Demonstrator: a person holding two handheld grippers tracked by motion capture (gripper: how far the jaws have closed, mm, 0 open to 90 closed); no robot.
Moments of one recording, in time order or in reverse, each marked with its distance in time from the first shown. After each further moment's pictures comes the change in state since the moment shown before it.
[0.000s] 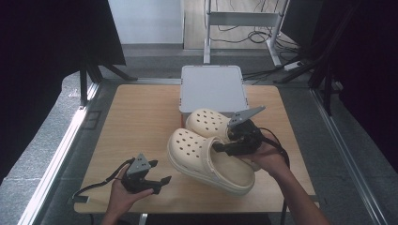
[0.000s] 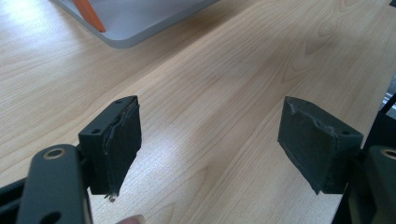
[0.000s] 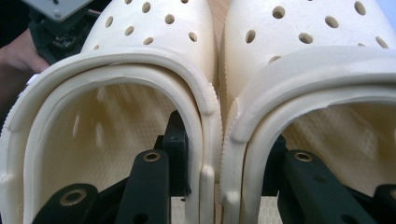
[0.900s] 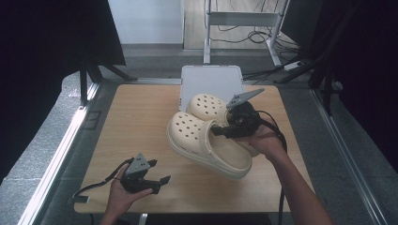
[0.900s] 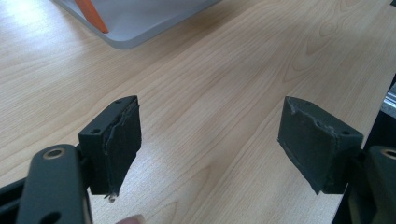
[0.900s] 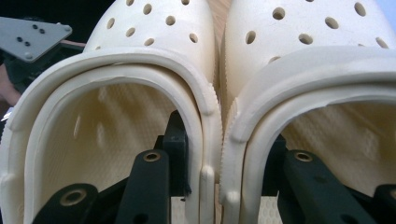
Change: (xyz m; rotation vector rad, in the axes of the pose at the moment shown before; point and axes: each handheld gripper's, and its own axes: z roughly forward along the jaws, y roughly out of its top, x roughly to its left) left arm 0.001 0.000 -0.002 -0.002 0.004 0.003; right arm -0.026 0.030 -0.001 -0.025 -0.026 0.018
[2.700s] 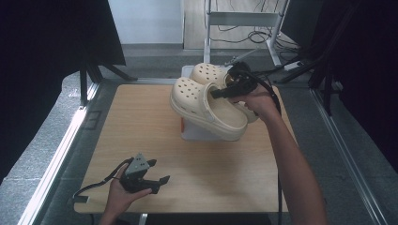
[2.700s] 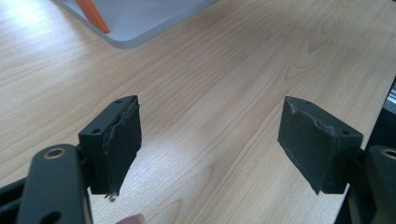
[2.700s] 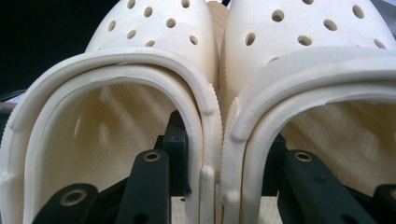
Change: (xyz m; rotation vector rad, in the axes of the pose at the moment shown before) left arm 0.002 0.000 -0.001 0.007 0.001 0.014; right arm -0.078 0.069 0.008 -0.010 -0.045 0.066
